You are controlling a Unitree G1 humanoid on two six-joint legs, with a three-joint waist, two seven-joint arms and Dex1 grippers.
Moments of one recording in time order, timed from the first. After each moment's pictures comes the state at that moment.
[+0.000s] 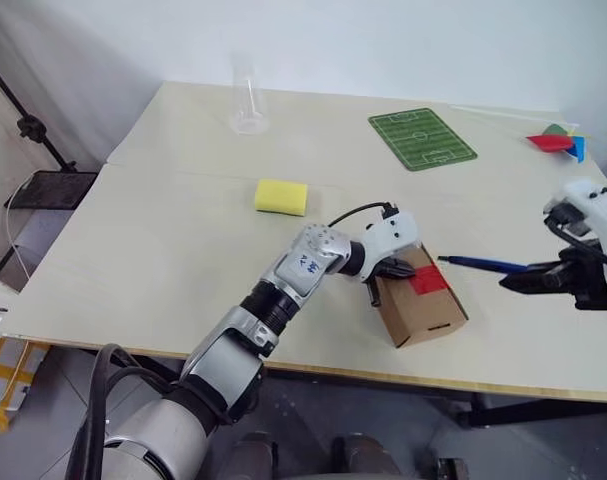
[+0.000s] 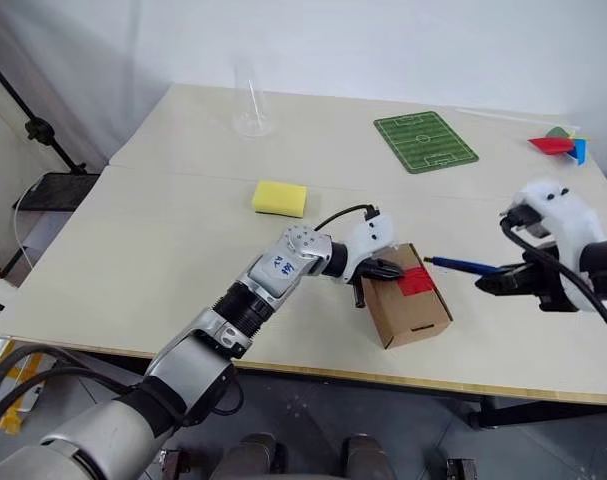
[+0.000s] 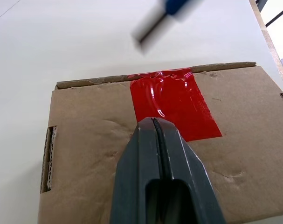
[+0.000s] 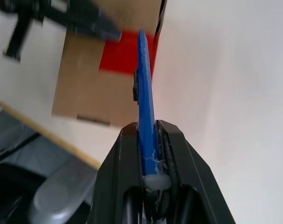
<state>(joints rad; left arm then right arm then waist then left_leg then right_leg) -1.00 -0.05 -0.41 0.60 0.04 0.40 -0.84 -0.50 -1.59 -0.16 -0.23 1.68 1.41 0.12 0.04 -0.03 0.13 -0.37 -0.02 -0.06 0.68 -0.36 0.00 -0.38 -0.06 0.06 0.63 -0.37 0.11</state>
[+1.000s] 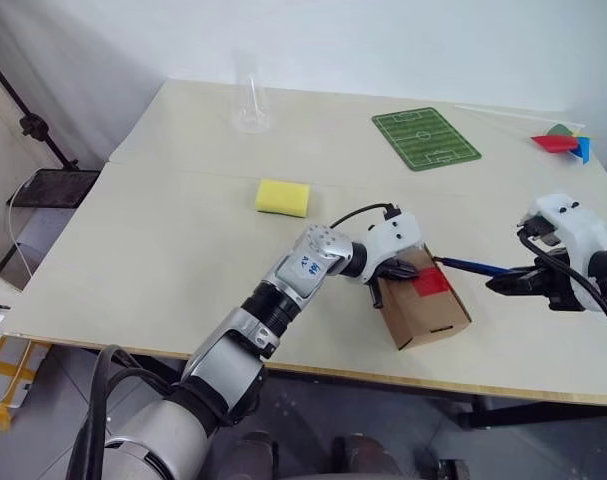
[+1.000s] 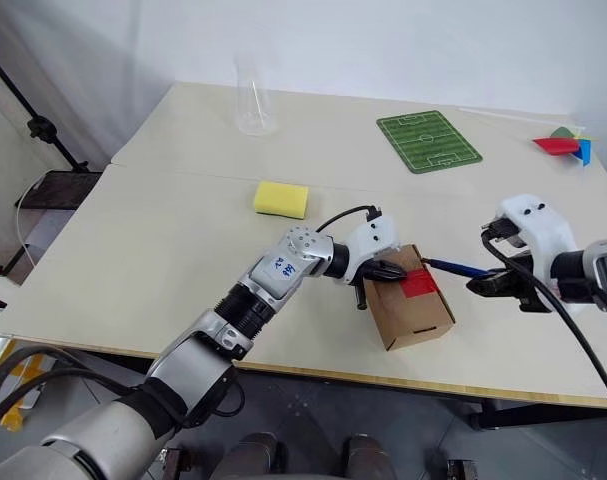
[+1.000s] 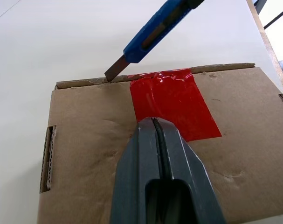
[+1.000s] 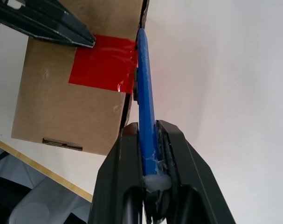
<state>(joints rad) -0.99 -0.05 -0.41 0.59 0.04 0.41 -0.85 -0.49 -1.38 -0.17 -0.27 1.43 1.49 0.16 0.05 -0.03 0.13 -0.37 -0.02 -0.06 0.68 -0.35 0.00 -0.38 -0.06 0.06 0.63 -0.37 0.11</state>
